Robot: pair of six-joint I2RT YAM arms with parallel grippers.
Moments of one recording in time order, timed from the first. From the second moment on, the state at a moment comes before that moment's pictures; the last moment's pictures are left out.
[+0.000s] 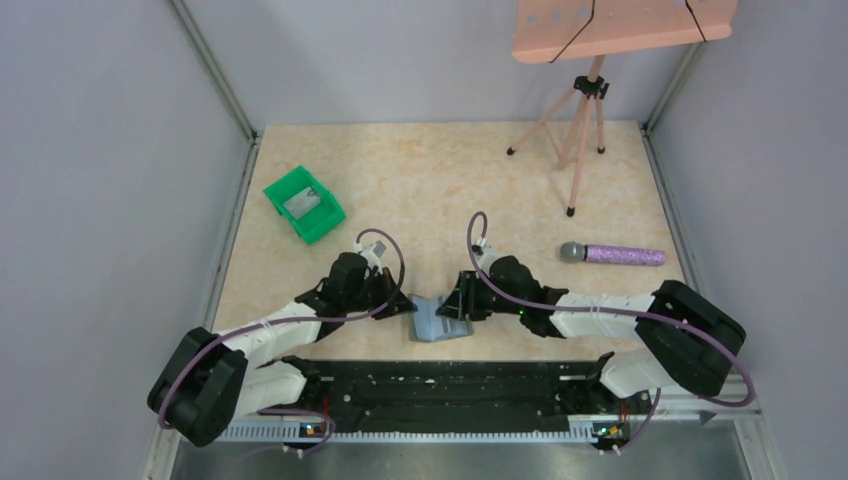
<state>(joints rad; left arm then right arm) -0.55 1.14 0.35 0.10 0.40 -0.84 0.89 1.38 0.46 0.39 -0.24 0.84</state>
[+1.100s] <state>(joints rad) -0.56 1.08 0.34 0.04 0.34 -0.87 0.97 1.43 0.50 0.43 -0.29 0.85</state>
